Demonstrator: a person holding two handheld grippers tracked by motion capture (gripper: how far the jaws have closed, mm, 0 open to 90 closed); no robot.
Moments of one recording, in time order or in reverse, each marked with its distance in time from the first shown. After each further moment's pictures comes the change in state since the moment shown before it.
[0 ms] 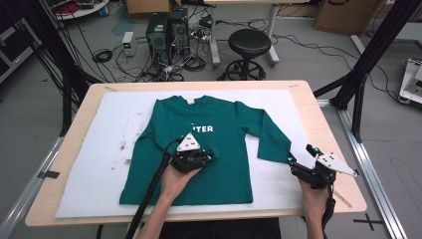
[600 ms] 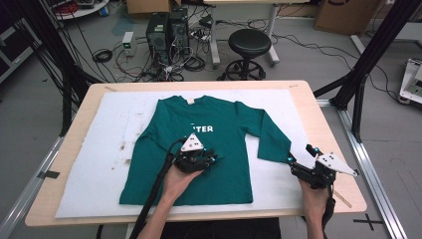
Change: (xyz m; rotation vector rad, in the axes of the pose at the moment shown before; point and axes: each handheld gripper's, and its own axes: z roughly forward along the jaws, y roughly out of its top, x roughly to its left) left arm -0.002 0.002 0.003 0.002 0.025 -0.008; right arm 0.000 0.000 0.000 0.003 0.002 -0.001
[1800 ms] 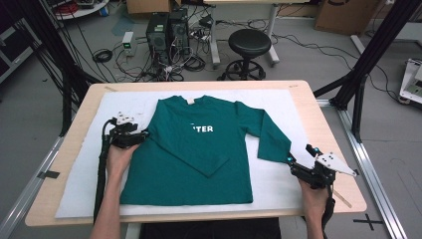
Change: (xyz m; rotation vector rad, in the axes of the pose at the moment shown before) left arm 0.166 -0.051 -0.101 0.090 0.517 -0.208; right arm 0.001 0.000 0.000 0.000 -0.007 -0.009
